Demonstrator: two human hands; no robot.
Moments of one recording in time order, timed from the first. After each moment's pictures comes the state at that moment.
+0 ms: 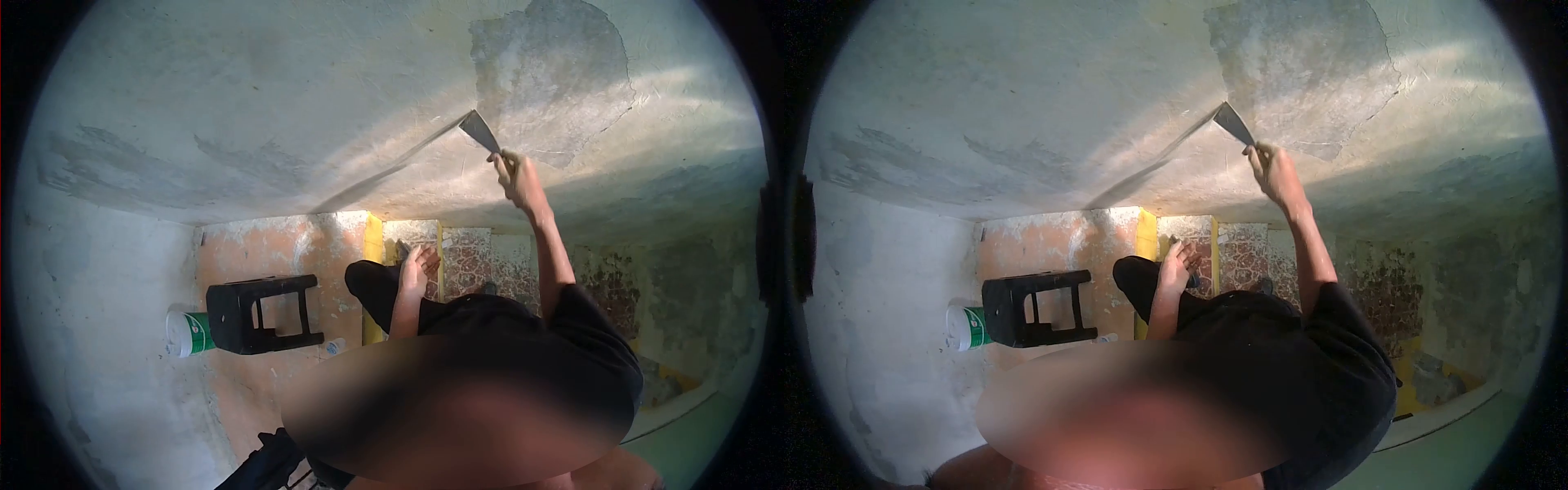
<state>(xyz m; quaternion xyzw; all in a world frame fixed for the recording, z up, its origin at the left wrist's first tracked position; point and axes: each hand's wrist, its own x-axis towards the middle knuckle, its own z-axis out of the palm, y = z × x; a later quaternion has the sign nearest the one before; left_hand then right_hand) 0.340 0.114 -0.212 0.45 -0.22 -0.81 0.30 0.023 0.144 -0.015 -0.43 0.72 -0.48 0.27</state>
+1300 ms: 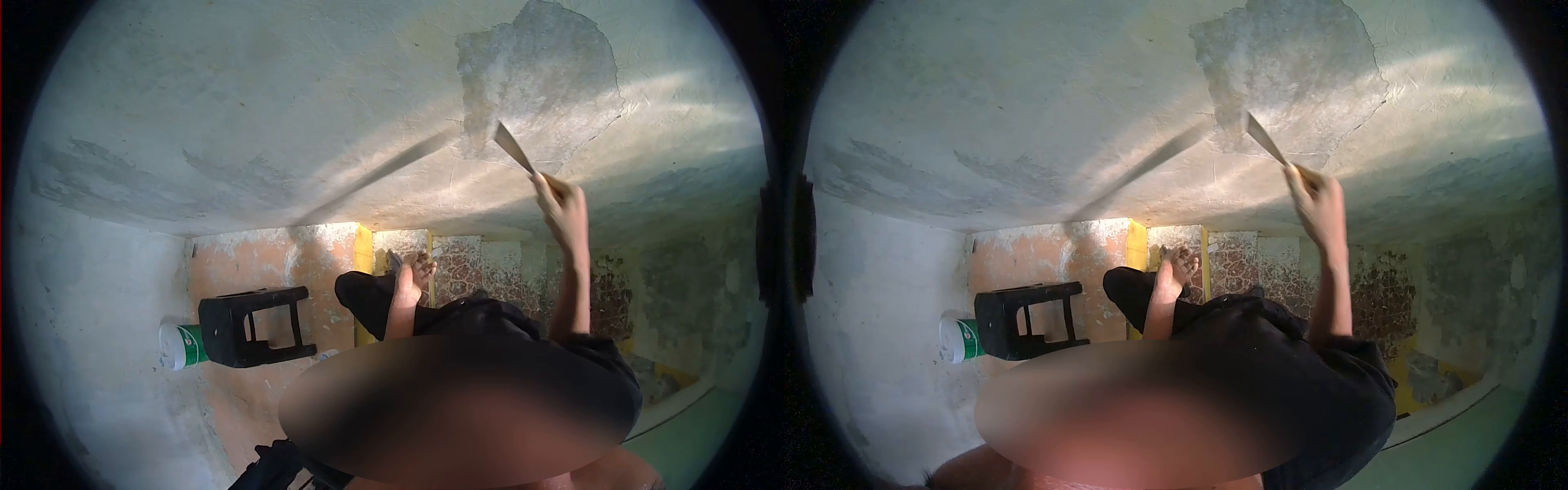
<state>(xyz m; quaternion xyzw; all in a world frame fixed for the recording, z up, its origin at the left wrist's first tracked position) 0.324 0.096 -0.237 0.39 -0.15 -0.86 0.29 -0.008 0.216 0.044 -0.36 0.76 -0.51 0.19</state>
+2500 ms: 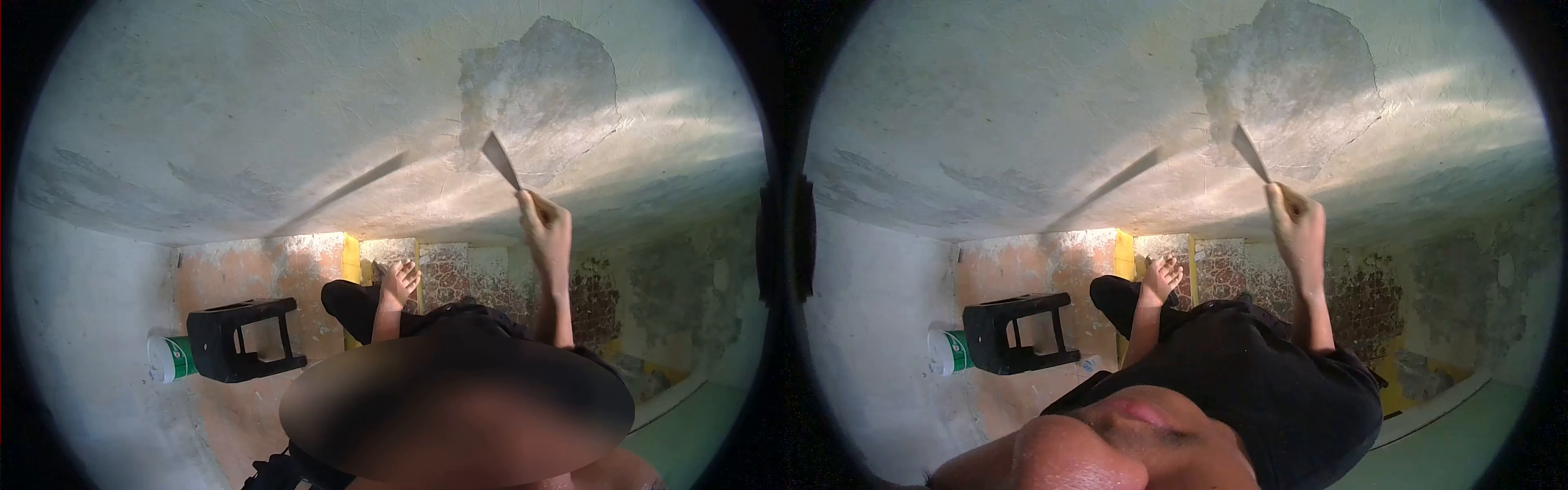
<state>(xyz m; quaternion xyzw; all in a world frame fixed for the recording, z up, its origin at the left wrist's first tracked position) 0.323 0.071 -0.222 0.49 -0.14 -0.82 0.26 0.036 0.204 0.071 -0.29 0.76 -0.55 0.17</state>
